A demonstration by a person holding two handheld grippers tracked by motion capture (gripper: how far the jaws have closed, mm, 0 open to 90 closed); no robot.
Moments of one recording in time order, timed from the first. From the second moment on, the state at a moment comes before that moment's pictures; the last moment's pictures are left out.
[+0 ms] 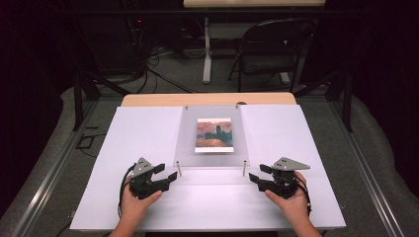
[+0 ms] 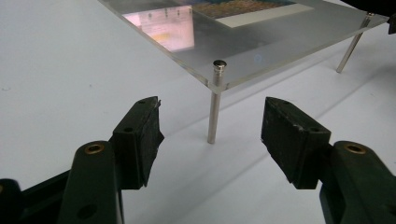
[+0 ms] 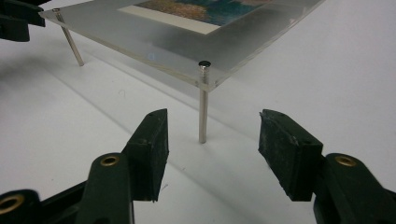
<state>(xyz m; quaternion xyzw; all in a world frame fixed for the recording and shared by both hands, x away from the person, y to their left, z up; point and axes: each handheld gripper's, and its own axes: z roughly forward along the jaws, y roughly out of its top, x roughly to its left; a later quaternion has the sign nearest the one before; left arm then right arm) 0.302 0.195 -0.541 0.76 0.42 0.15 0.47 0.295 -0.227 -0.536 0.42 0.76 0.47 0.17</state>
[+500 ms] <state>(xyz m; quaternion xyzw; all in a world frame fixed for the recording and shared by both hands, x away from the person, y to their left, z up) 0.302 0.200 -0.539 0.75 0.43 0.14 0.47 0.293 -0.236 -0.535 0.43 0.75 0.46 0.18</state>
